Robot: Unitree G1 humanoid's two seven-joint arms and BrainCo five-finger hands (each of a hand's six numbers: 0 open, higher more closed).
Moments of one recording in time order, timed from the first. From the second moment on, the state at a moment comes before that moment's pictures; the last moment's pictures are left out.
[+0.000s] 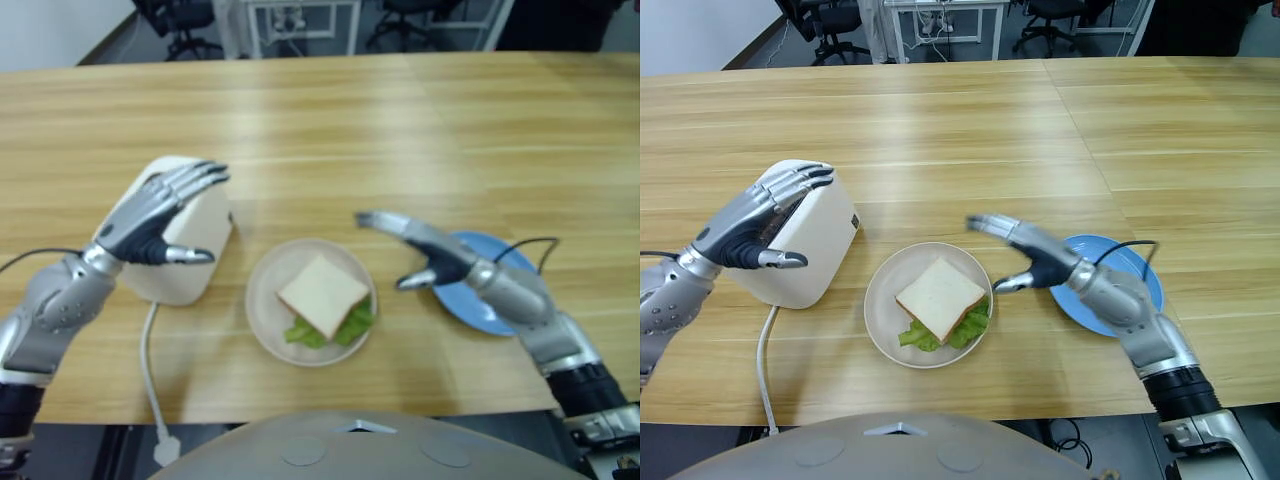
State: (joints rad) left arm 0.14 0.84 0.11 -0.19 0.23 -0.66 -0.15; right arm 0.02 -0.65 0.04 -0.09 -0.05 -0.70 0.35
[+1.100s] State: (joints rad) left arm 0.02 0.56 -0.37 0.38 0.33 -0.76 -0.50; right arm 0.06 -0.46 0.24 0.46 -0.10 -0.80 0.68
